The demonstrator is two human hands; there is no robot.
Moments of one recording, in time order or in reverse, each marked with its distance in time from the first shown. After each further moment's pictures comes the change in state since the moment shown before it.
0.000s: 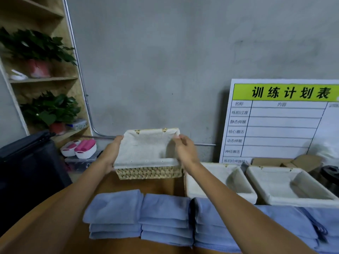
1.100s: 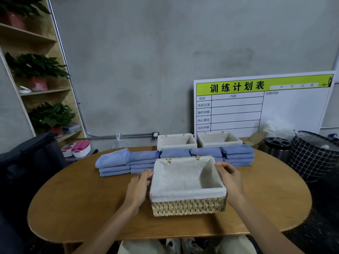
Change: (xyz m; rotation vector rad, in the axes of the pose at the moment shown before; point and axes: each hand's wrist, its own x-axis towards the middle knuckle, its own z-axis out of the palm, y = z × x) left_hand -0.401 -0.111 0.082 0.137 -0.166 0.079; right_hand -0.362 0.073 -0.261 0.336 0.390 0.111
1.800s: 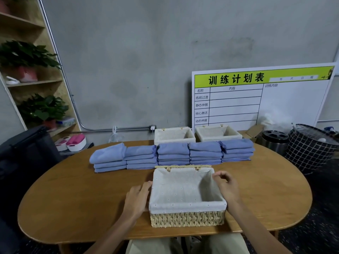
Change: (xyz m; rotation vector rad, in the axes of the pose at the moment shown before) left_hand -0.015 -0.024 0.012 0.047 0.030 -0.012; right_hand -0.005 0.044 -0.006 -0.180 -0.029 0.021
